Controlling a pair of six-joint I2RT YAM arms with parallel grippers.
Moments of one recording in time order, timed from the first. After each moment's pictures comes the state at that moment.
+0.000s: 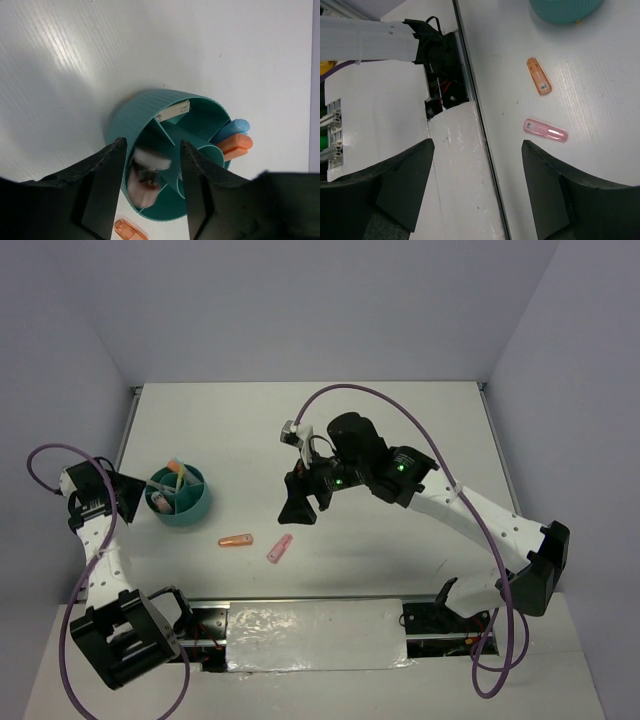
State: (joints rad) left arm 0.55 1.02 0.77 -0.53 0.01 -0.83; right arm 0.89 1.38 1.39 -0.55 -0.57 0.13
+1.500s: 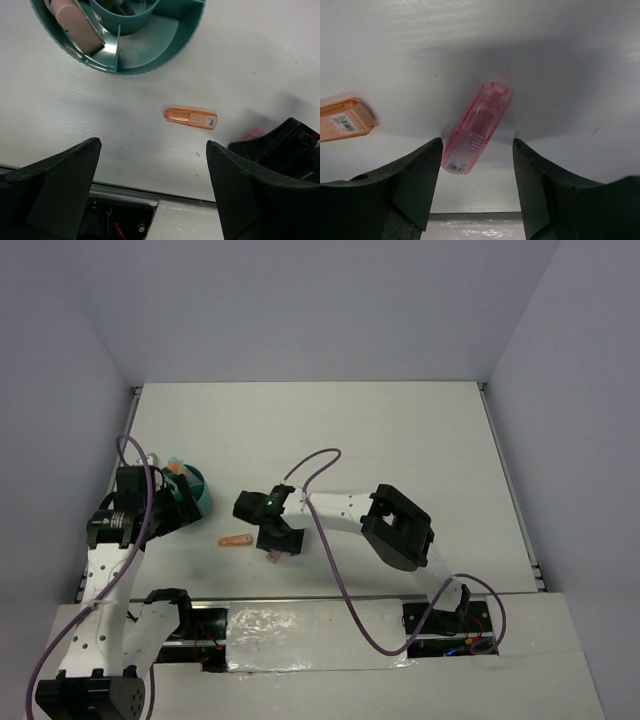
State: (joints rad) left arm 0.07 0.79 0.87 -0.99 0.00 -0.40; right arm 1.15 2.14 1.65 -0.93 0.23 1.30
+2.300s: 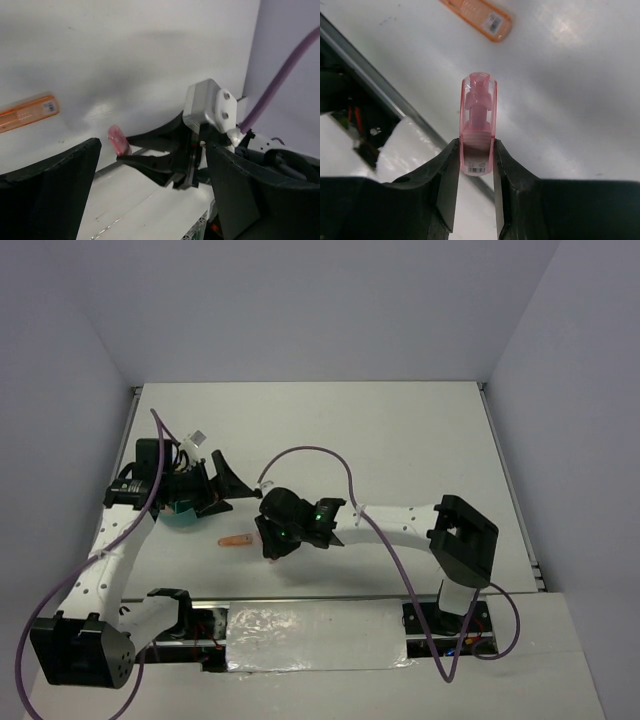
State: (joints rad) left arm -0.04 1.03 0.93 -0.79 0.67 -0.54; right arm 1.18 1.73 1.18 -0.29 -0.03 0.63
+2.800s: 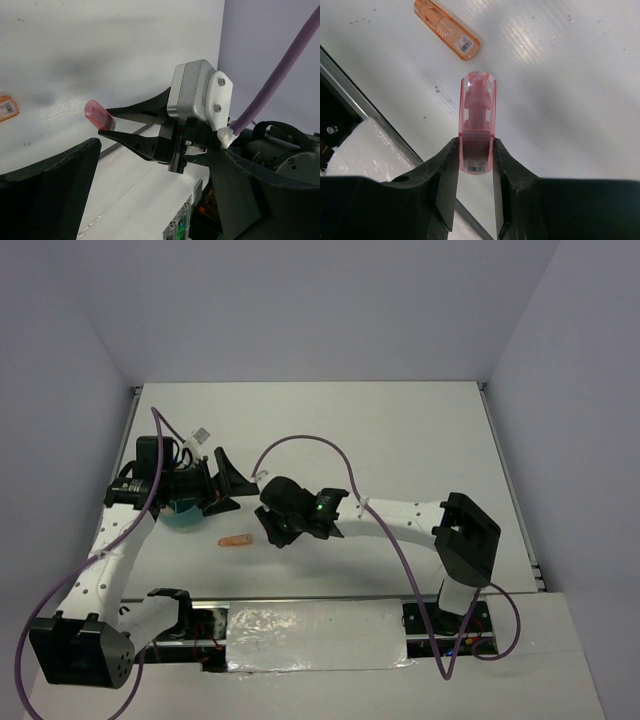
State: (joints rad) left arm -0.04 1.03 0.94 -0.75 0.80 -0.57; right arm 1.14 1.72 1.26 -0.39 0.04 0.35
